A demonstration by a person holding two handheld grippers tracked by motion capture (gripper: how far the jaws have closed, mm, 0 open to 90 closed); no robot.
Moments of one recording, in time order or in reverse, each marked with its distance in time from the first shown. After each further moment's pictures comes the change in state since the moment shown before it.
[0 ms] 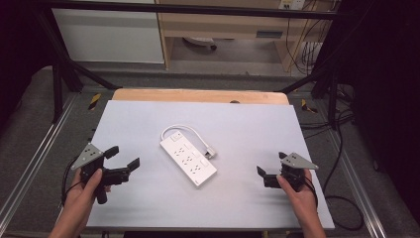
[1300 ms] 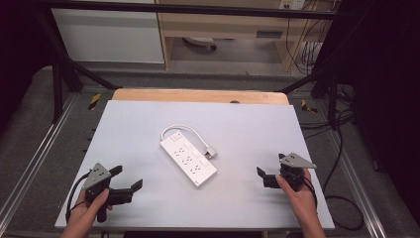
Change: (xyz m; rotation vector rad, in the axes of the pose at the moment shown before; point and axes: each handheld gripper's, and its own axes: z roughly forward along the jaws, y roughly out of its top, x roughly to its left) left arm -0.007 -0.050 -0.004 0.105 0.012 0.042; right arm -0.001 -0.004 0.005 0.049 -0.014 0.012
